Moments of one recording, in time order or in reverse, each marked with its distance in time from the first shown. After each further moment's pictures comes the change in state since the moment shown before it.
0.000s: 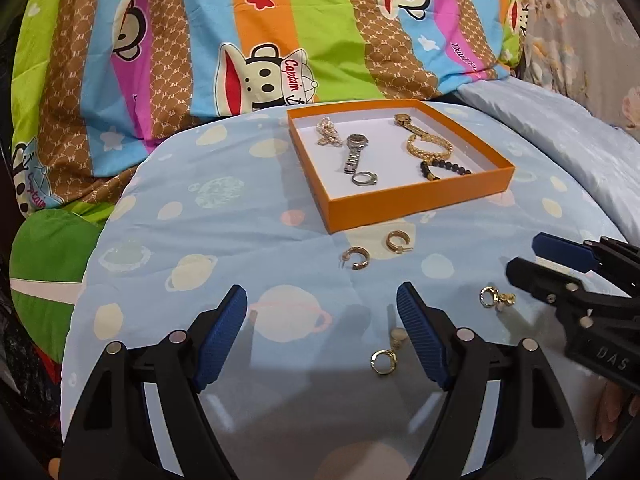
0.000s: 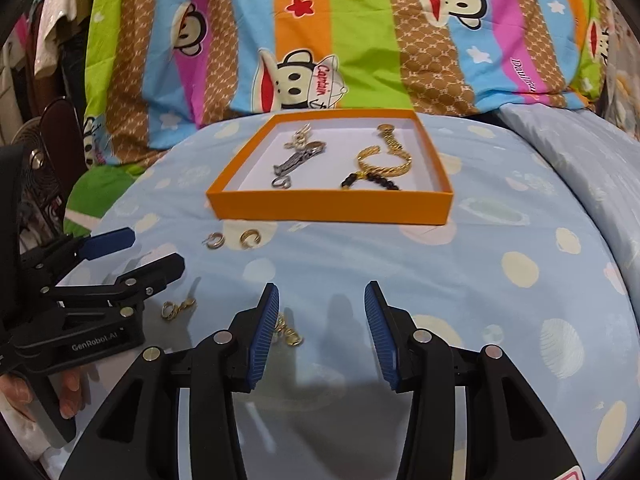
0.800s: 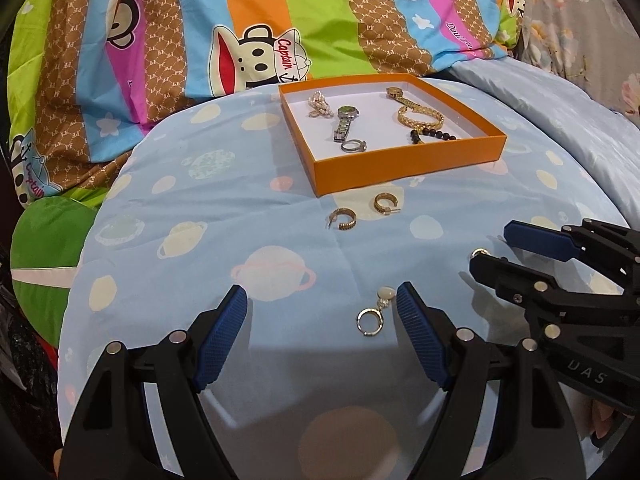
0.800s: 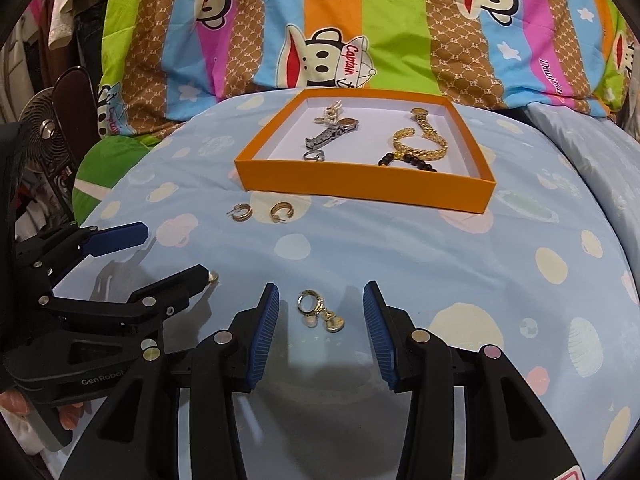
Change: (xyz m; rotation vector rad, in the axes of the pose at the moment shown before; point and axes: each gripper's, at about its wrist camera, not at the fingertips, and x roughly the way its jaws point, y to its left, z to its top) left arm -0.002 -0.007 -0.014 0.010 0.073 0.003; right arm 0.010 0.020 -0.004 -0.072 0.062 0.035
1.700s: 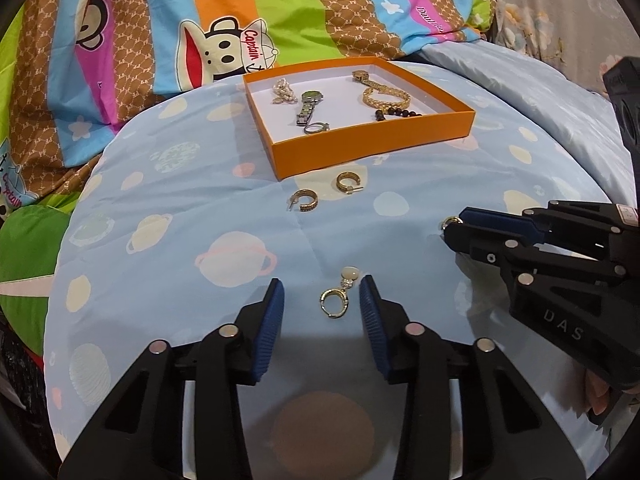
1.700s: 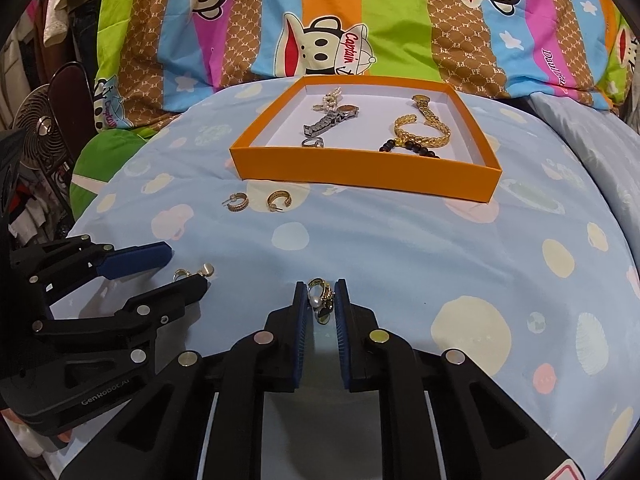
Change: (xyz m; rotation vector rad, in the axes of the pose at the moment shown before) left arm 0.002 -0.014 -0.005 0.062 0.037 -0.088; right arm 0.007 -0.003 0.000 0.019 0.033 0.001
